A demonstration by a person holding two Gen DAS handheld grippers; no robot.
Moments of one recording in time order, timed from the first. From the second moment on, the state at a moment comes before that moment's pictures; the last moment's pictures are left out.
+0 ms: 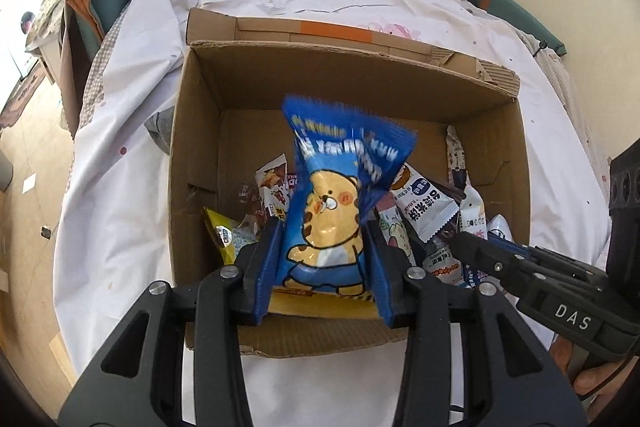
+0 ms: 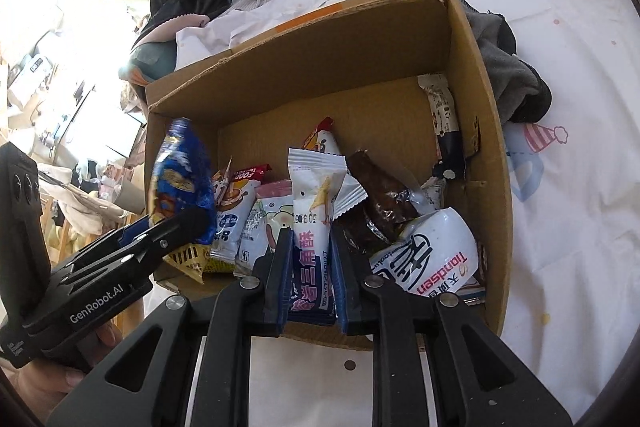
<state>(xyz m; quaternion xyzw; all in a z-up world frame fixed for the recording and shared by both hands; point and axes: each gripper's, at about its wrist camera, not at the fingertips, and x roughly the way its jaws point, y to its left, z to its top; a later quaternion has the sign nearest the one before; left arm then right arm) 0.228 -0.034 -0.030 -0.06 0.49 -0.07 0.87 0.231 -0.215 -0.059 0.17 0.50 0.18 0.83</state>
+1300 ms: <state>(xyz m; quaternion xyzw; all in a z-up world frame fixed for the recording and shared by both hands) 0.112 -0.008 0.027 -0.02 0.36 -0.03 0.93 0.108 -0.216 0.018 0.05 0.35 0.10 0.93</state>
